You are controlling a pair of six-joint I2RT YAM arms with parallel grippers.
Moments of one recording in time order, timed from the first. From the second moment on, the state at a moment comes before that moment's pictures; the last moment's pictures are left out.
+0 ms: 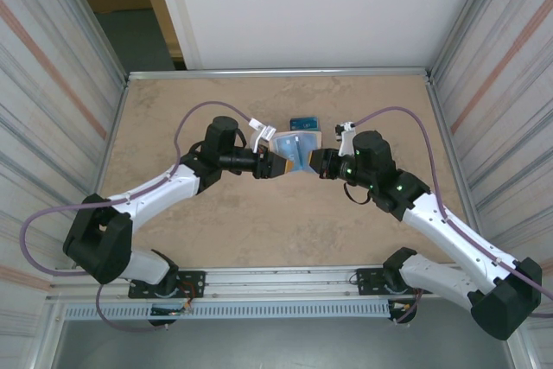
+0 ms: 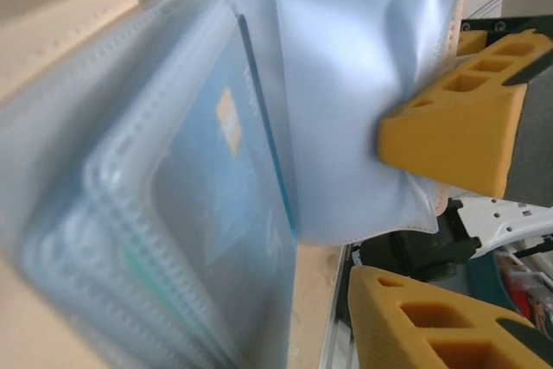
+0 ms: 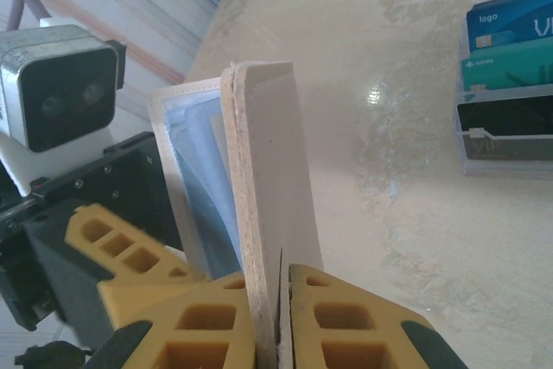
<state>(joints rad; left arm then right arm) -0.61 1.41 0.89 0.08 0.80 -0.40 0.63 0.97 0.82 -0.29 -0.20 0.68</state>
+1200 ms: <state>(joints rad) -0.58 1.40 0.85 0.04 0.76 -0.42 0.55 0.92 0.78 -0.20 -0.35 0.73</state>
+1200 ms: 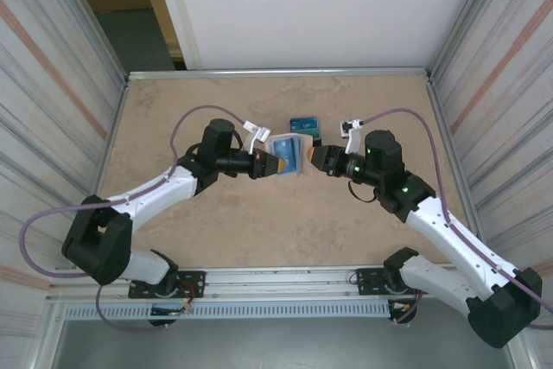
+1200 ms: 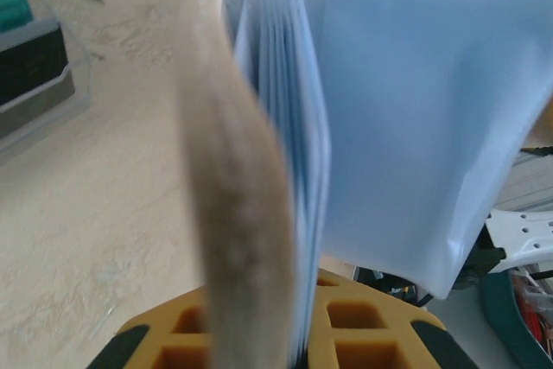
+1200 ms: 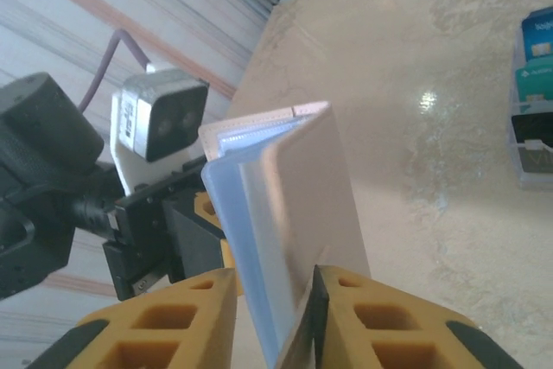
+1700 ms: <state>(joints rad) -0.69 1.46 0.82 -0.10 0.65 -0.45 0.55 0.83 0.79 -0.46 -0.13 0.73</state>
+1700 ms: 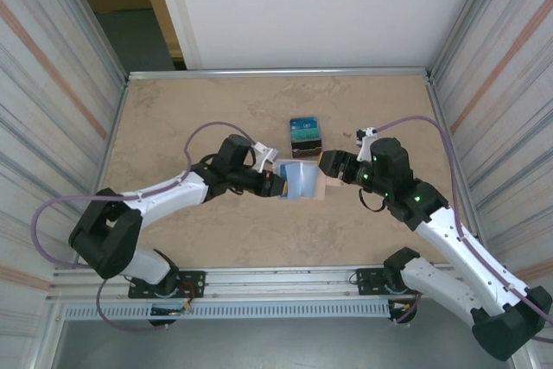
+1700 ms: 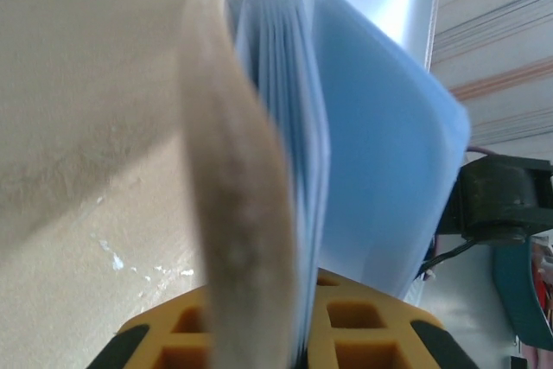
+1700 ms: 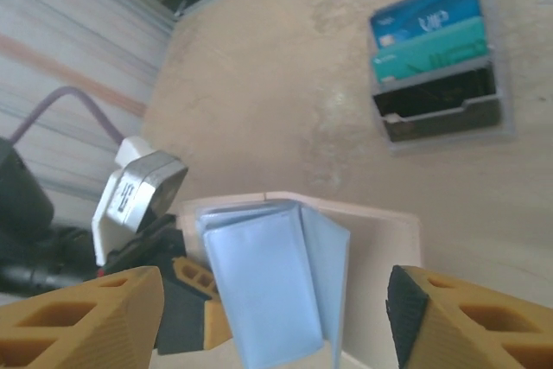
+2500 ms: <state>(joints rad) -0.91 1.67 1.14 -0.58 0.22 -0.60 0.54 0.92 0.82 -0.67 0.14 0.70</state>
